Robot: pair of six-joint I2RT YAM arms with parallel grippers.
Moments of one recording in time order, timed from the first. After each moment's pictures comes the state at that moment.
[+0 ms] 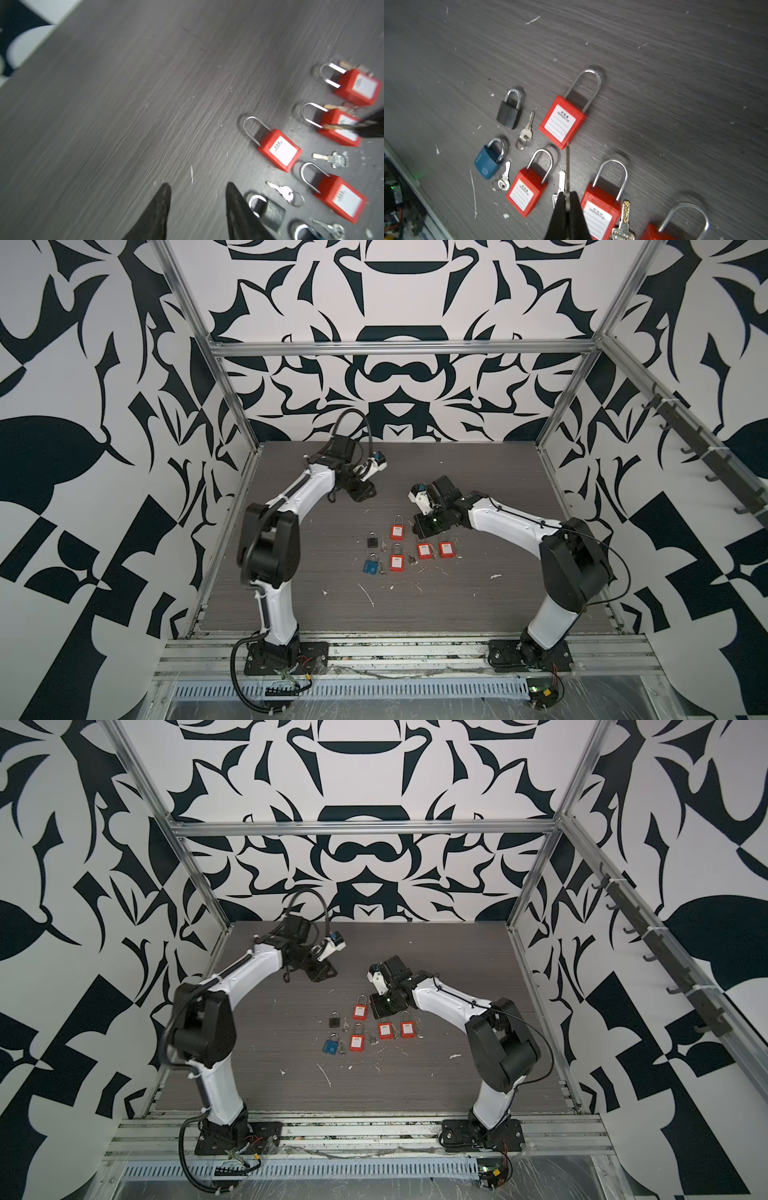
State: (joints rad) left arm -0.31 1.81 1.47 -0.62 0.40 0.51; right arm 0.59 1.77 1.23 -0.53 -0.29 0.30
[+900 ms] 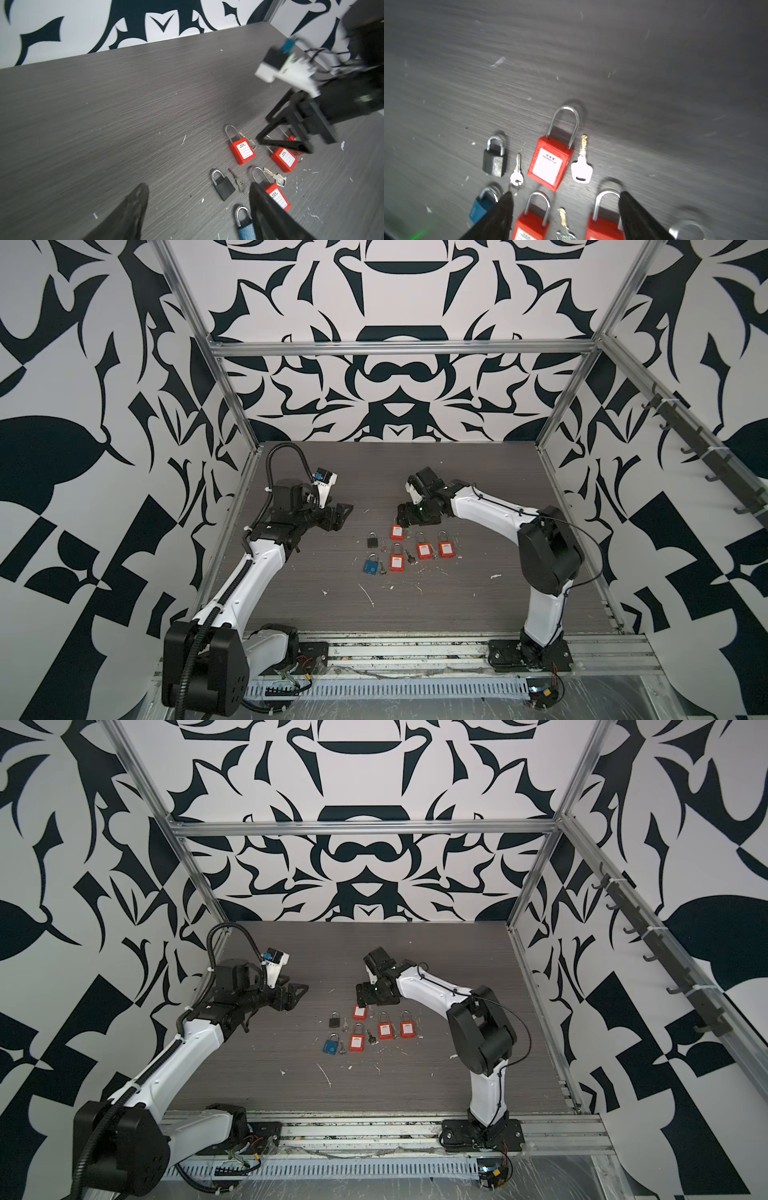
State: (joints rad) left arm -0.16 1.14 0.77 -0.20 0.44 0.09; right arm 0.62 1.83 1.41 -0.62 -0.09 0.41
